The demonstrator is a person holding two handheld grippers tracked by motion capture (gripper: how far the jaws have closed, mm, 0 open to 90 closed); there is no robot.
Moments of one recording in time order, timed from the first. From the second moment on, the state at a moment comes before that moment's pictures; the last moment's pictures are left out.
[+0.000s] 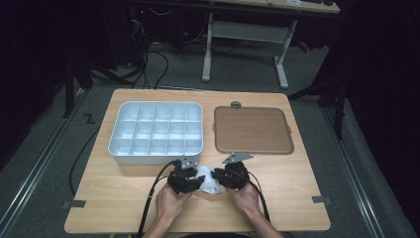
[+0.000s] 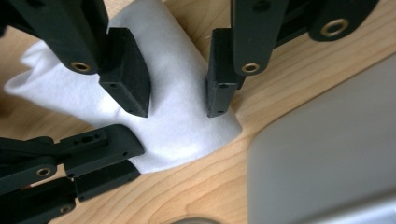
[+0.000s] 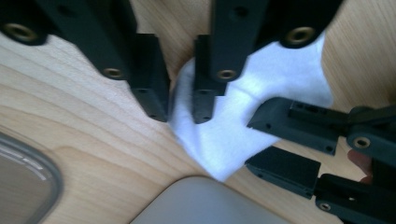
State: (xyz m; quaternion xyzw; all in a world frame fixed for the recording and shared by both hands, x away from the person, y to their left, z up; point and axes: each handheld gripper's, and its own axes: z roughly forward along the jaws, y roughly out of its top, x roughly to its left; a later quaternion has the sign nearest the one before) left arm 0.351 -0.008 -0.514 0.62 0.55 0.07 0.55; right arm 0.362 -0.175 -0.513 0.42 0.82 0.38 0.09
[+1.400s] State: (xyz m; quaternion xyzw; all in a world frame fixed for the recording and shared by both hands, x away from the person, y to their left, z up) left arm 0.365 -0.023 -0.519 0.64 0.54 0.08 0.54; right arm 0.339 -0.177 -0.518 0.39 0.83 0.38 0.09
